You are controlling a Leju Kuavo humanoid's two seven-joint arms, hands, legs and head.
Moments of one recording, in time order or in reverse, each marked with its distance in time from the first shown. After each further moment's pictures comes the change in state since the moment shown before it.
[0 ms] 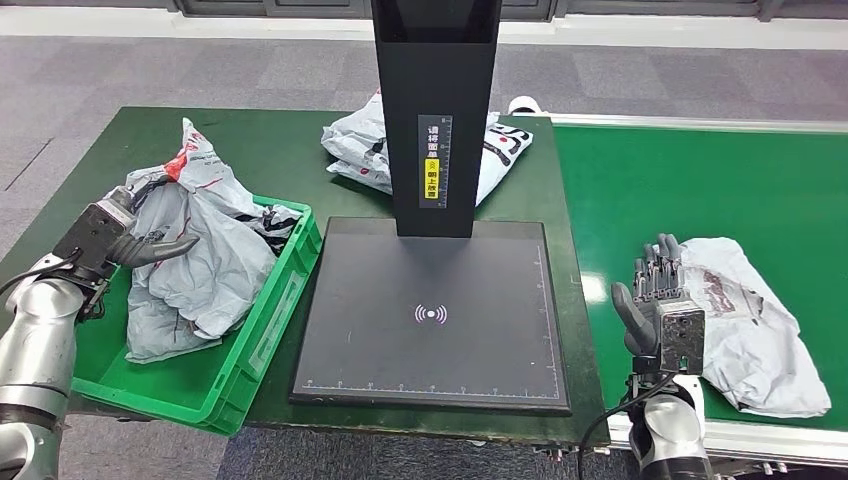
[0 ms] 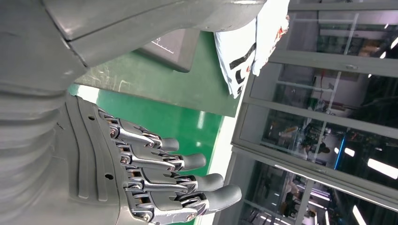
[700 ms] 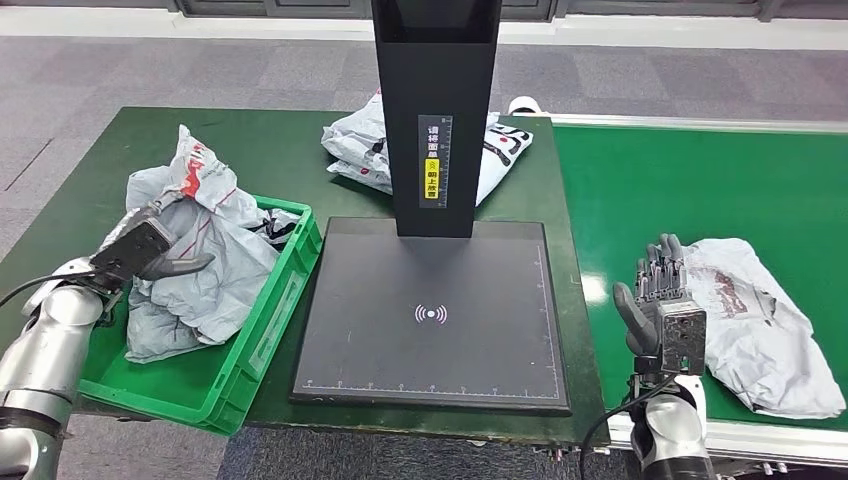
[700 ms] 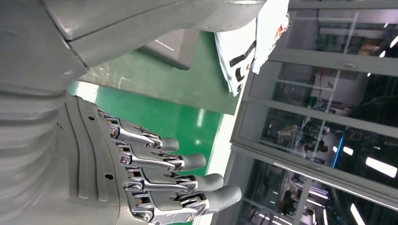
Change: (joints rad) left arm 0.013 0.013 -0.079 0.010 -0.106 0.075 0.035; right arm -0.001 -0.004 0.000 0.004 0.000 -0.003 -0.005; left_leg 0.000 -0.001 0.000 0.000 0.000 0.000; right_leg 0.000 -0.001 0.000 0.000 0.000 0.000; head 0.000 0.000
